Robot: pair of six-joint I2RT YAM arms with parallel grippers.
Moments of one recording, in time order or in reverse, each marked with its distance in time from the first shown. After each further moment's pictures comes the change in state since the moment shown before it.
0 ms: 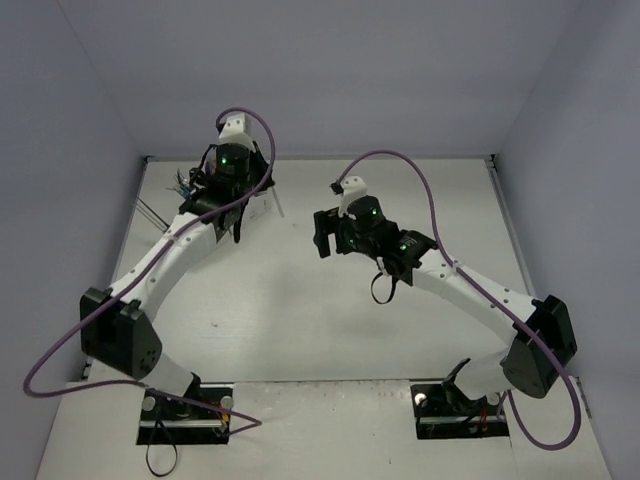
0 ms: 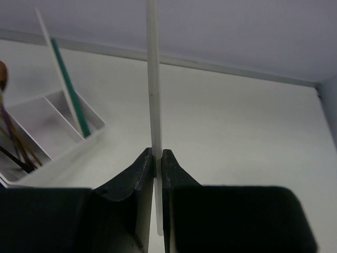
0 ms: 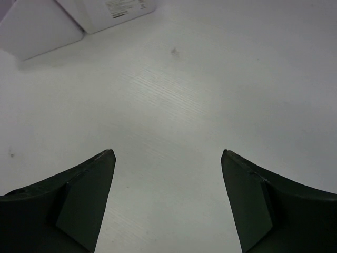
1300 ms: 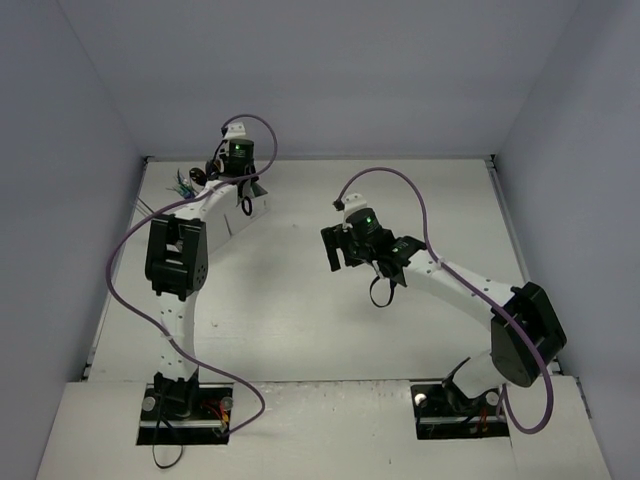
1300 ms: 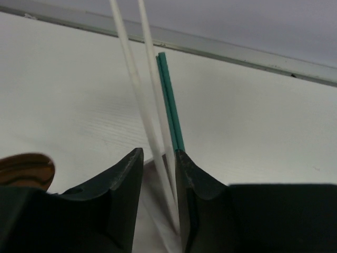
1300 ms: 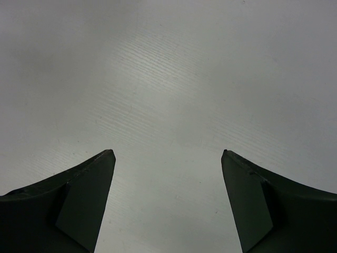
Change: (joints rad) left arm 0.198 0.669 0.360 0.091 -0.182 0.180; right arm -0.062 0.075 -0.114 0.002 0.024 -0.052
